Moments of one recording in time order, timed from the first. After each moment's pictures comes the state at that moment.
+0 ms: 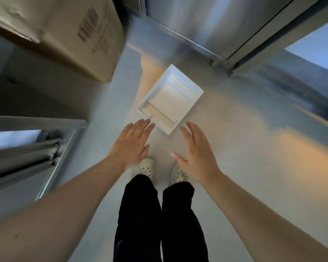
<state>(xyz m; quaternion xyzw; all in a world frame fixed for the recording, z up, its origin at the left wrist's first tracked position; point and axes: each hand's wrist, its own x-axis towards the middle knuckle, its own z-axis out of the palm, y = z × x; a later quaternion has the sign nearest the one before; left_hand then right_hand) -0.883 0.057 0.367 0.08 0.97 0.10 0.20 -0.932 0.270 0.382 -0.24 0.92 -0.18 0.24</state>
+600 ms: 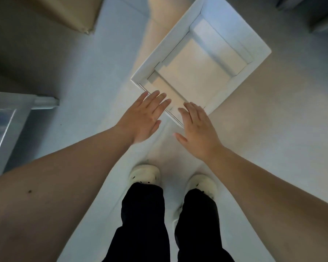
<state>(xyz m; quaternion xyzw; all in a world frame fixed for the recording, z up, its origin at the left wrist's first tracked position) -0.911 0.041 0.049 0.14 0.96 0.03 0.24 -0.957 0.240 0.049 -0.36 0.88 -0.09 0.28</state>
